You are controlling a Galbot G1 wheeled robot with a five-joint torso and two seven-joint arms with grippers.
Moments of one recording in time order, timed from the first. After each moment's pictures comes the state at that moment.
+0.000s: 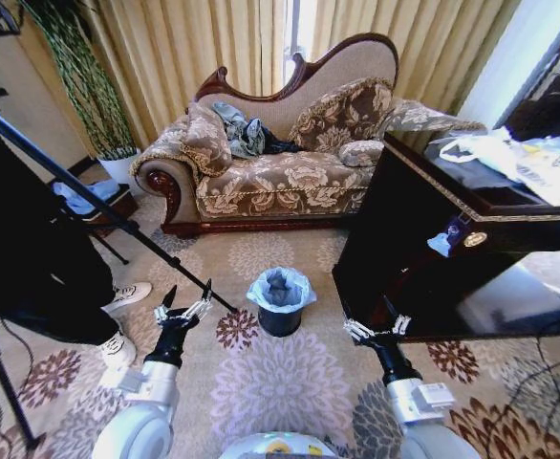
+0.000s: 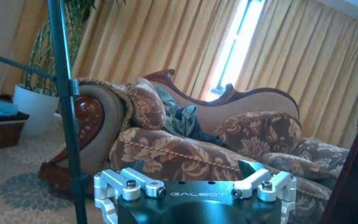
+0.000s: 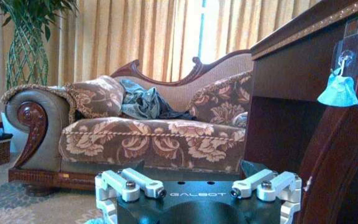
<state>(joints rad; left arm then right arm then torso) 1.77 -1.36 -0.59 -2.42 -0.51 -0.03 -0.09 -1.78 1.42 0.53 2.39 0.04 -0.02 0.00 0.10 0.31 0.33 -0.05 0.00</state>
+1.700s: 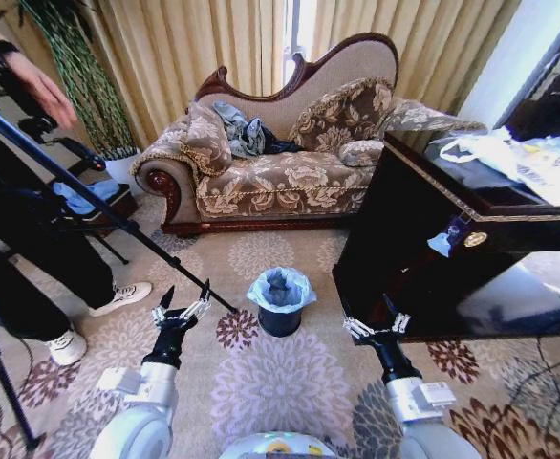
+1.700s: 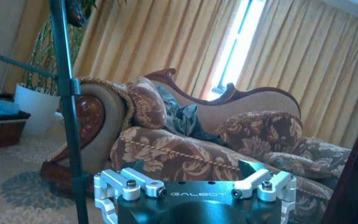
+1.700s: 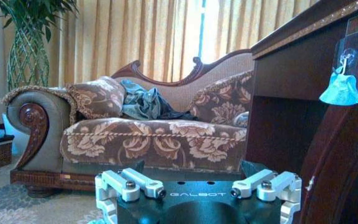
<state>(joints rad) 1.77 -1.36 -0.59 -2.42 -0.51 -0.03 -0.09 -1.77 1.41 0.53 2.39 0.05 -0.02 0.00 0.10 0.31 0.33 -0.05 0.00</state>
